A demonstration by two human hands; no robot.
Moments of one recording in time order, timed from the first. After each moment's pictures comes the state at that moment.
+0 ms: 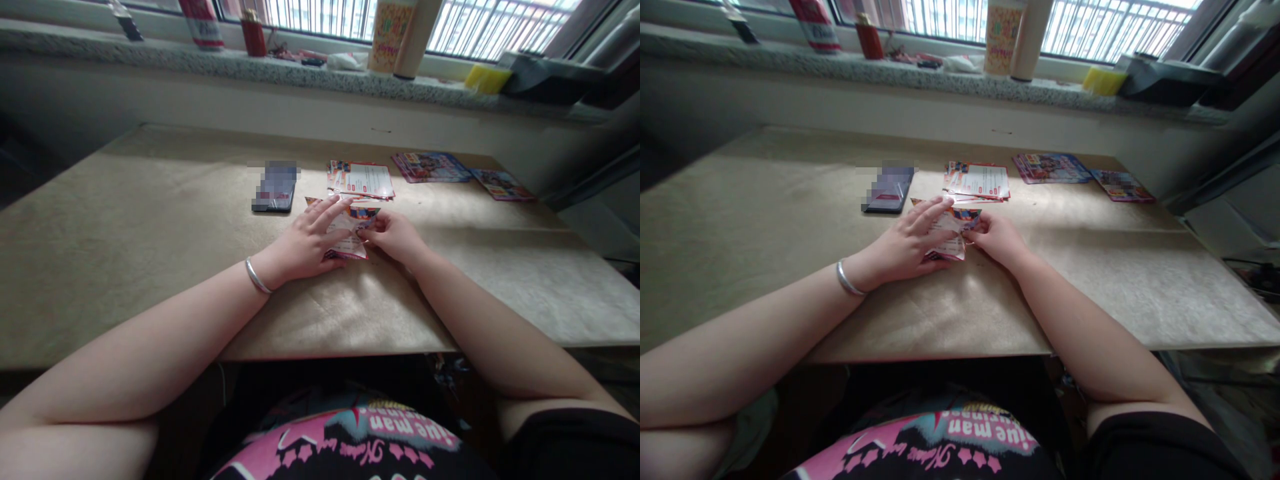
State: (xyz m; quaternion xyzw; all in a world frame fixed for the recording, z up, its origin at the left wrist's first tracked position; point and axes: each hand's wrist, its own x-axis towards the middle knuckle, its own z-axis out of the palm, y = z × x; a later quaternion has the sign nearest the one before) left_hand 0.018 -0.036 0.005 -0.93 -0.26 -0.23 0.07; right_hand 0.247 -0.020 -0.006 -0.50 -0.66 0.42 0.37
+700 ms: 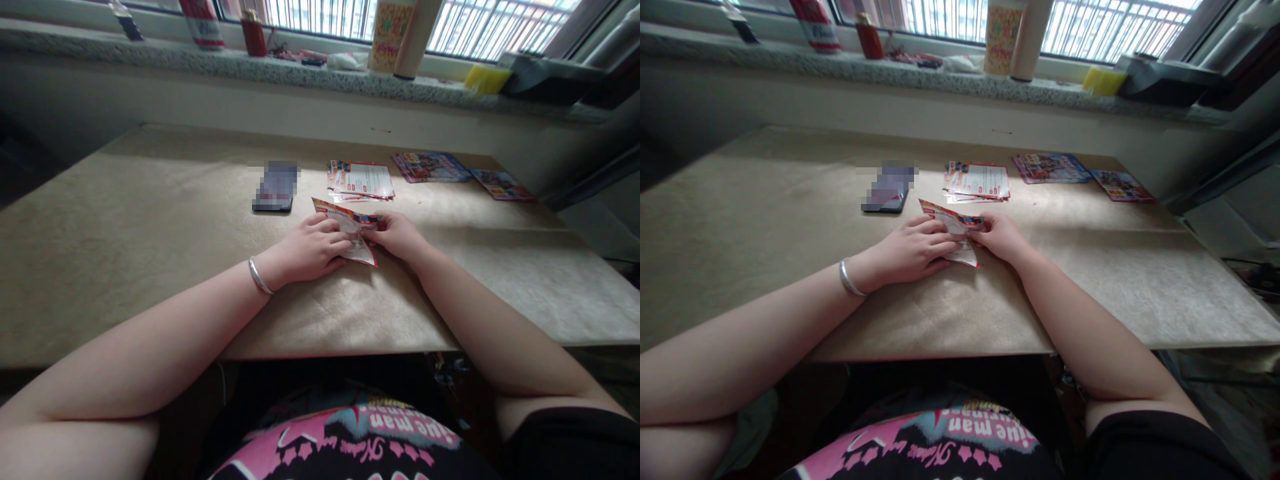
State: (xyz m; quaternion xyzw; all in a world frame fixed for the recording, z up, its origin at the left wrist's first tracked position) left_hand 0.026 -0.040 0.008 -0.96 -0.22 -0.16 0.11; right_hand 0.257 -0.011 -0.016 -0.49 -0.65 0.44 0.37
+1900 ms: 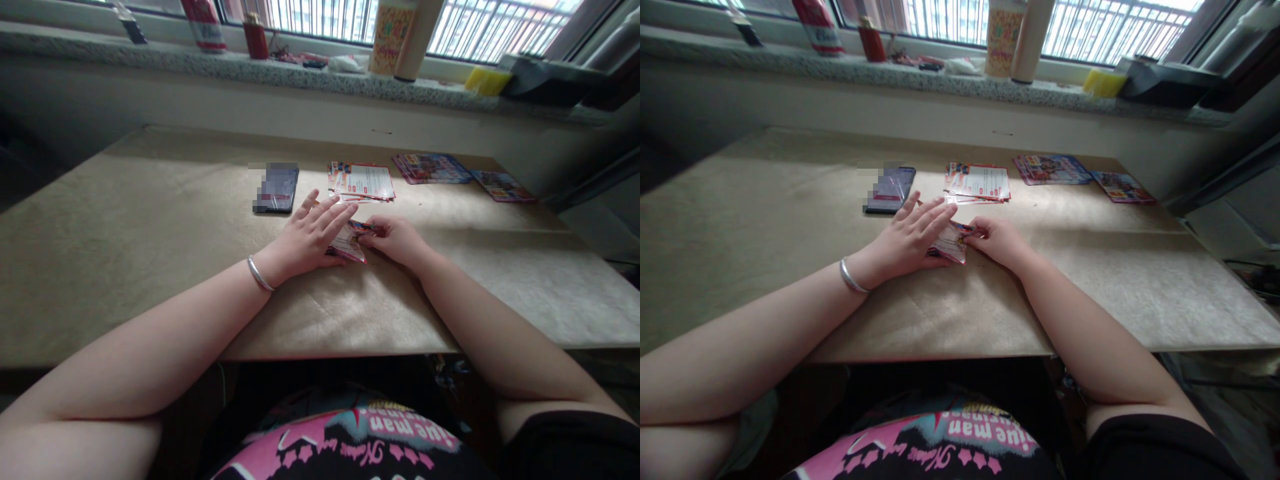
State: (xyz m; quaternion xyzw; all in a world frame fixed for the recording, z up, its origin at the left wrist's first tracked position) left_hand 0.019 -0.030 0.003 -0.92 -0.28 -0.24 0.12; right_hand 0.256 -0.024 -0.002 -0.49 -0.74 0.33 0.32
